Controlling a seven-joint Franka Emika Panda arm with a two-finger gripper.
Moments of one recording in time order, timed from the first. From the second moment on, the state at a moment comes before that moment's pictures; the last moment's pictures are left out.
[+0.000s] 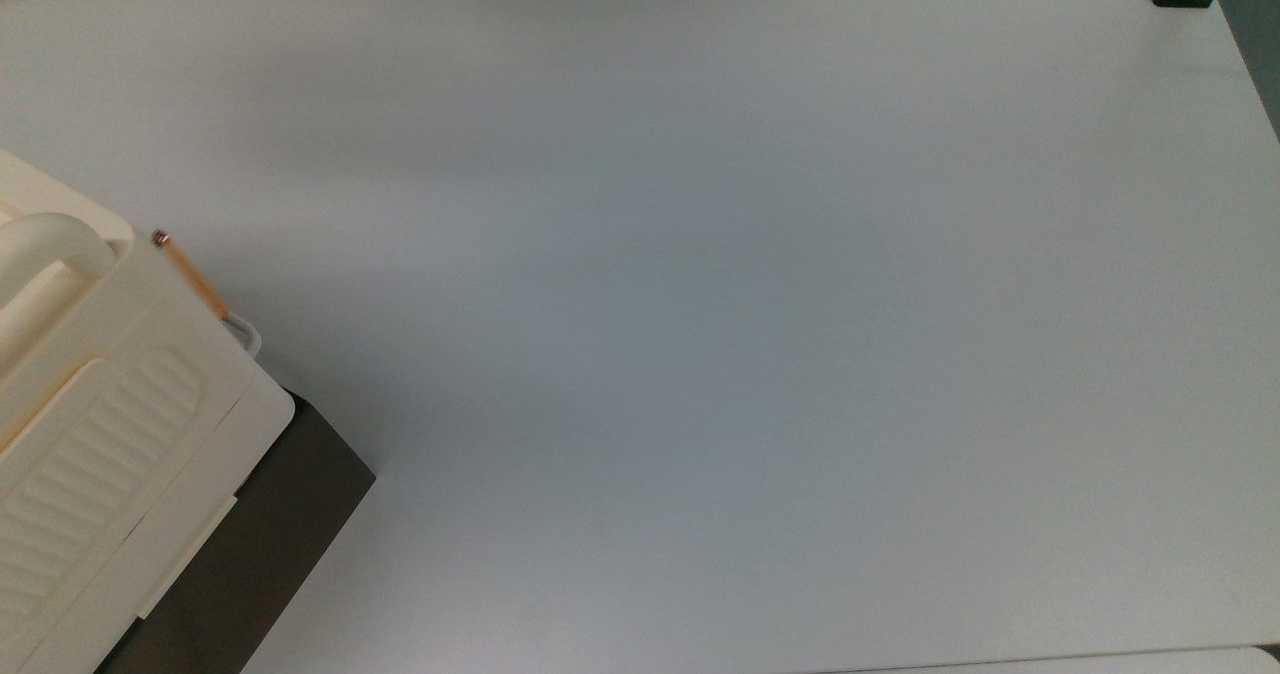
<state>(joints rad) 0.00 0.12 -0.47 -1.40 0.30 1.93 -0.25</state>
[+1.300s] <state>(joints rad) 0.11 0.19 -0.18 -1.48 0.00 1.94 -0.11</state>
